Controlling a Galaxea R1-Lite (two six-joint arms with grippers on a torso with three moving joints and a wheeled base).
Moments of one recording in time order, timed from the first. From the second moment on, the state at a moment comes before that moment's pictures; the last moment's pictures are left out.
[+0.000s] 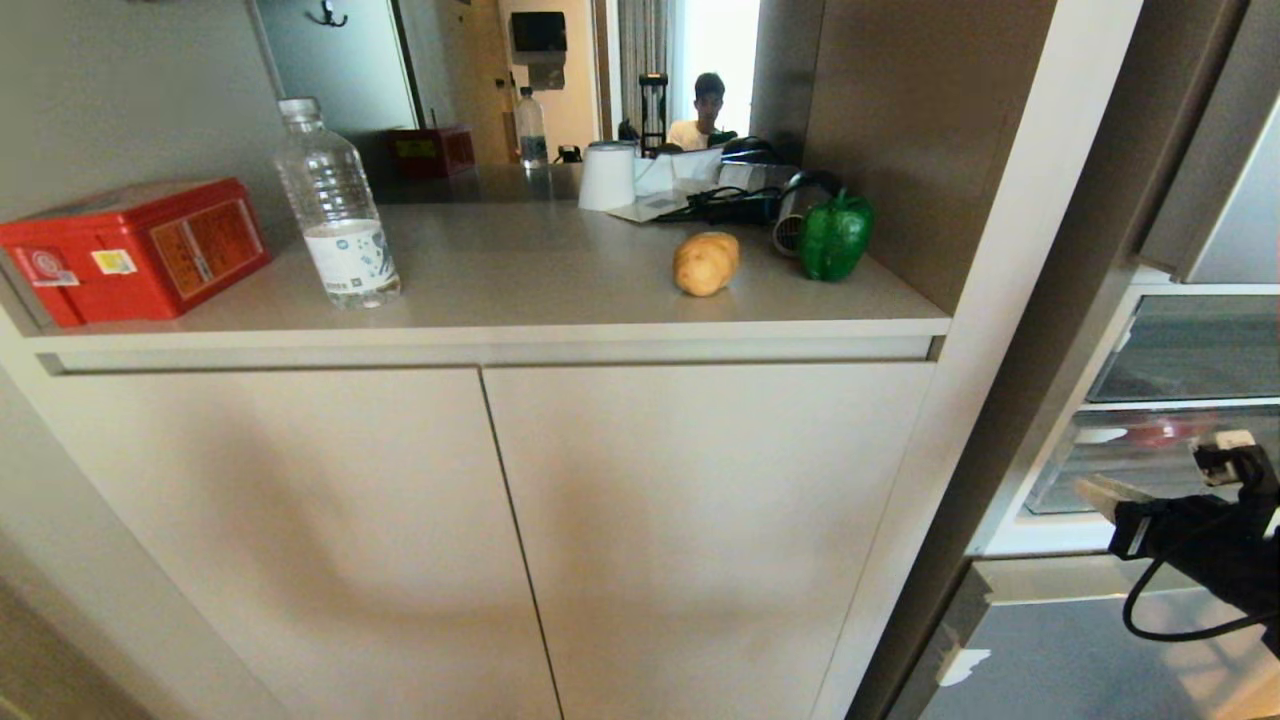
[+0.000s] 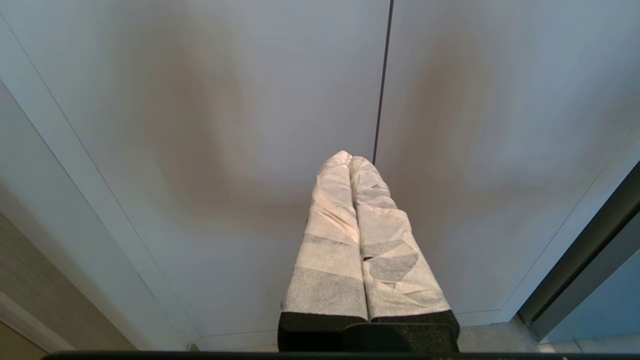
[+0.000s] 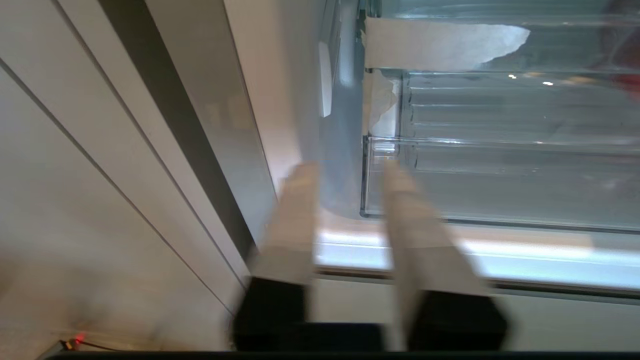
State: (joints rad) left arm 0.00 0.00 0.00 -0.02 0.00 0.00; right arm -0.46 2.12 -0.41 -1.52 0.57 -0.10
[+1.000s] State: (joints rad) left arm 0.00 0.00 0.00 -0.02 0.00 0.00; right arm -0.46 2.12 -0.47 -1.52 0.50 -0.10
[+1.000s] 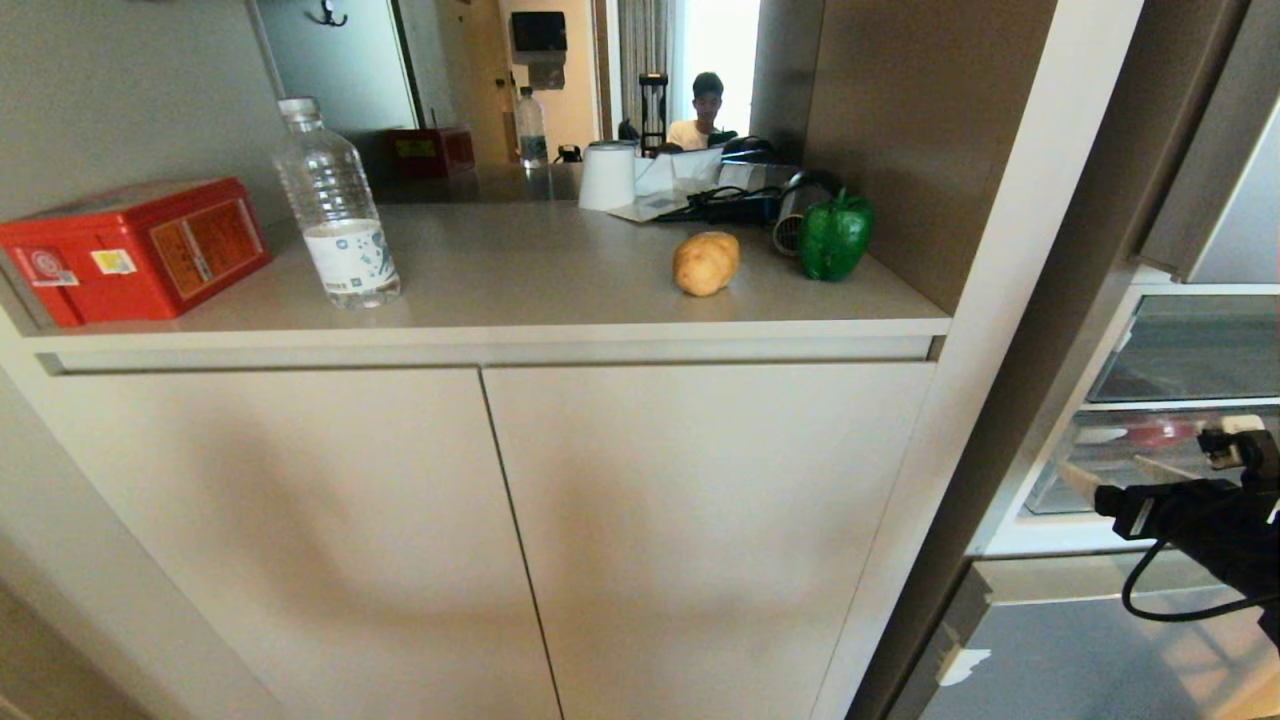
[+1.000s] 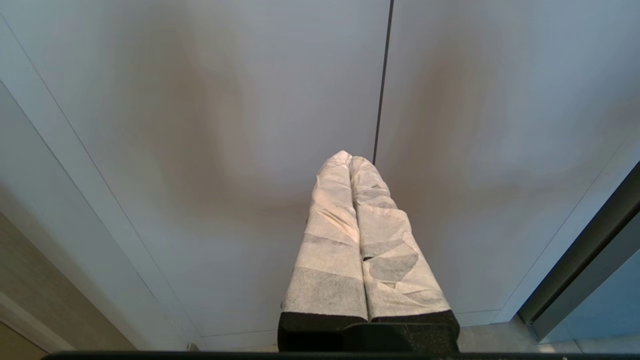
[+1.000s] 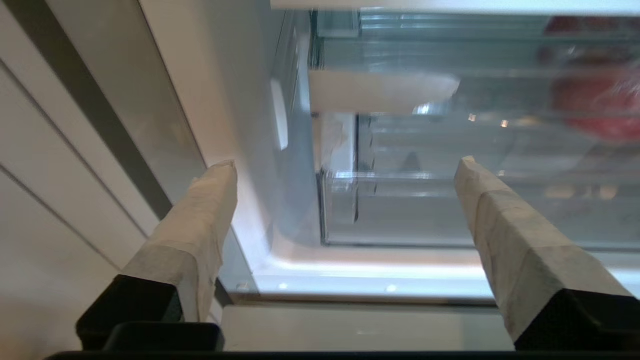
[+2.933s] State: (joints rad) left arm 0.00 0.00 0.00 -0.02 0.00 0.00; right arm -0.48 2.02 -0.37 -1.51 0.49 -0.08
